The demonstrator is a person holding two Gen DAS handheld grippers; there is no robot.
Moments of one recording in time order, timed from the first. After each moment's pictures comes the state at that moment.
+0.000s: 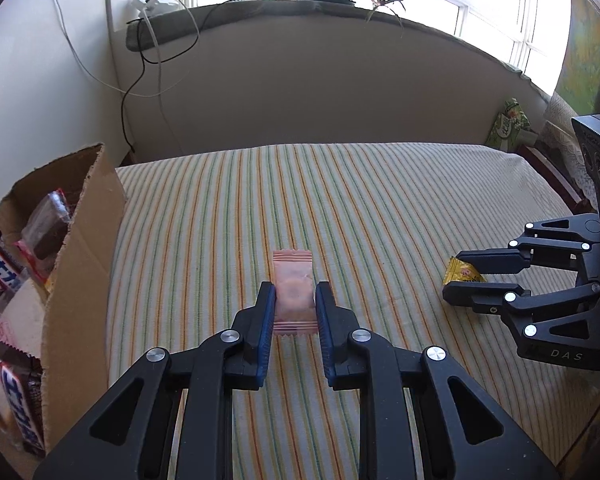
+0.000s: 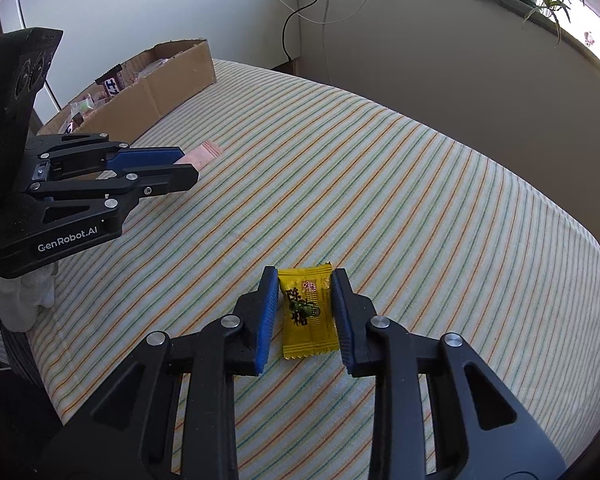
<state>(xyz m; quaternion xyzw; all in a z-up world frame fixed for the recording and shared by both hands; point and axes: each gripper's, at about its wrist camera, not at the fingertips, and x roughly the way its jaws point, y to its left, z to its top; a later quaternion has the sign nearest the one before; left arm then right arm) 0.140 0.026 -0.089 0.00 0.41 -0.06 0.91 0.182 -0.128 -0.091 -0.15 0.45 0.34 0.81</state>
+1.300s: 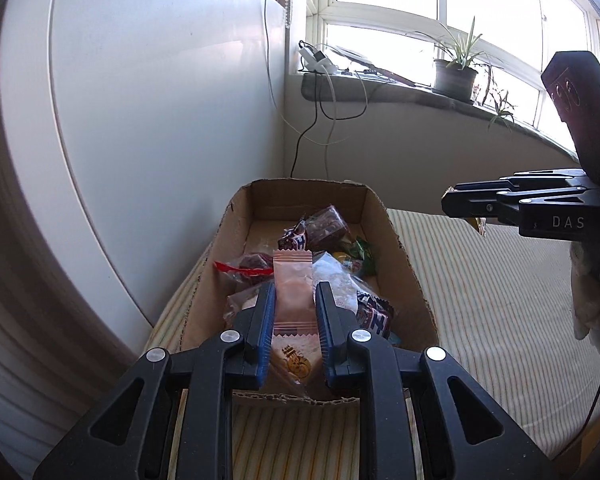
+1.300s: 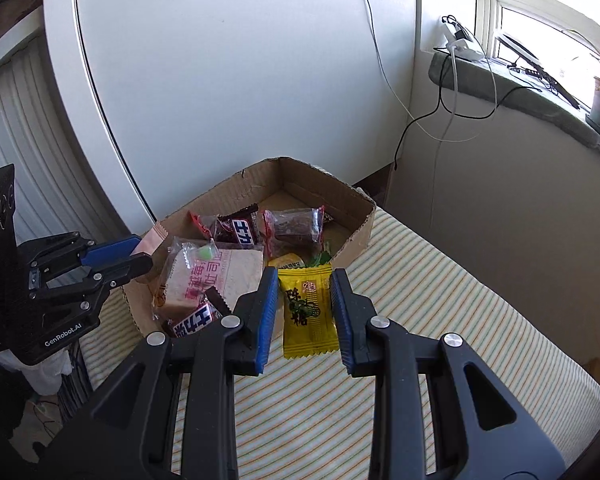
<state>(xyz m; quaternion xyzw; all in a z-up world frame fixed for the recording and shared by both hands) 0.026 0.201 -0.035 -0.05 0.31 0.10 0.94 0.168 0.065 0.008 -0.14 0.36 0.45 0.81</state>
